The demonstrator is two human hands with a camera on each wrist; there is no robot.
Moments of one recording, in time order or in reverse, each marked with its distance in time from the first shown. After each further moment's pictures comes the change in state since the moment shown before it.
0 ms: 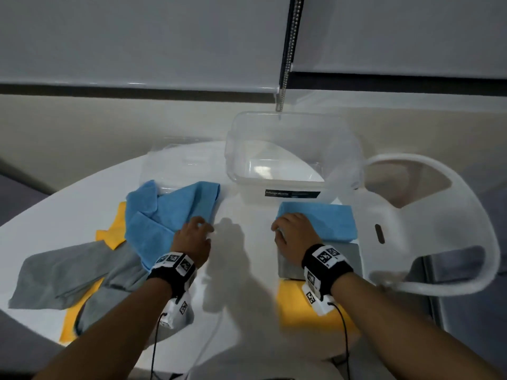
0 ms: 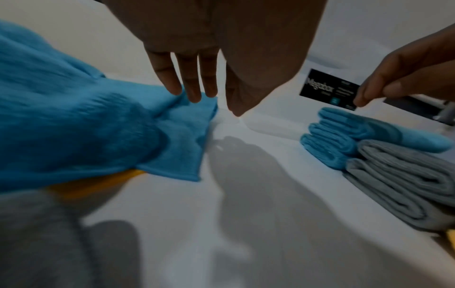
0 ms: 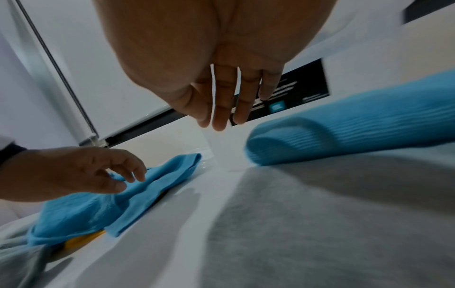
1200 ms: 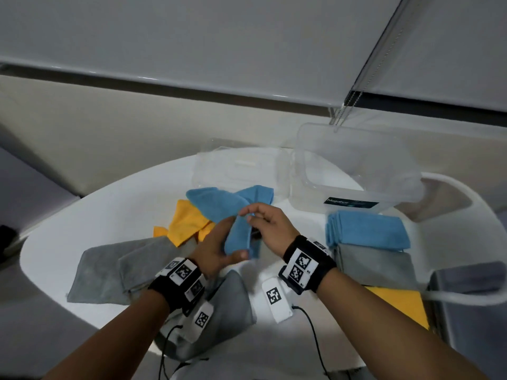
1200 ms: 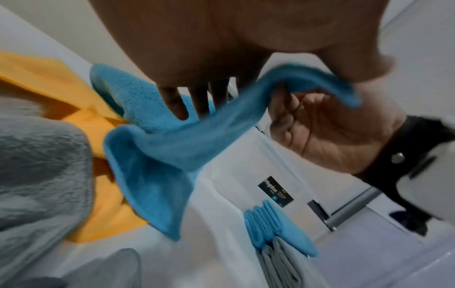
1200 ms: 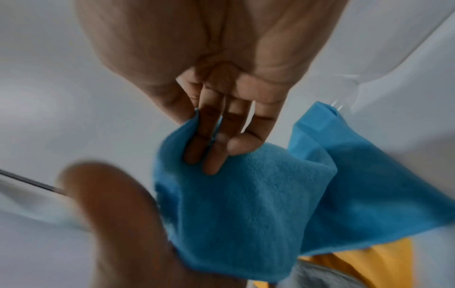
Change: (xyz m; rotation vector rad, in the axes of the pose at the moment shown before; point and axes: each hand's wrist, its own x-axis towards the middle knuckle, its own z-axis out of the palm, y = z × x) left_hand -0.057 -0.109 -0.087 -1.119 -0.055 0.474; right_hand 0.083 -0.242 0.047 0.991 -0.102 0.299
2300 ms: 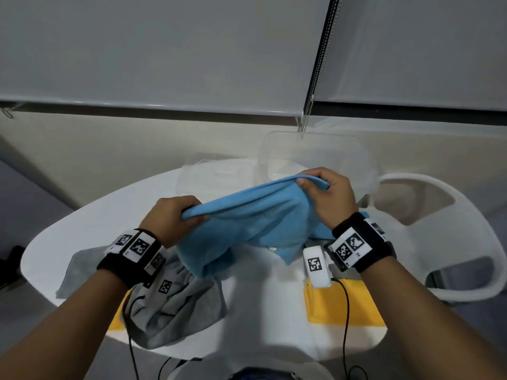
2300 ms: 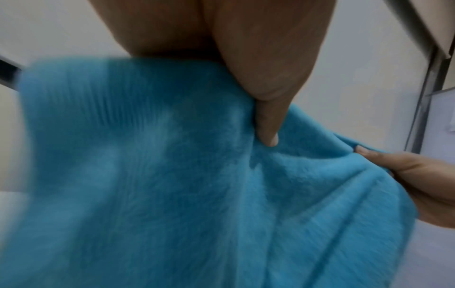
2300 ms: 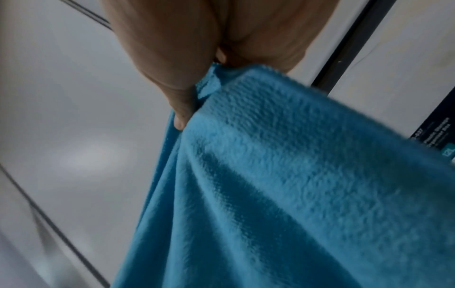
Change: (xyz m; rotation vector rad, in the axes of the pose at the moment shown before) left_hand 0.011 0.105 0.009 0.890 0.214 -0.174; right_hand -0.081 -0.050 -0.177 -0.189 0.416 -0.458
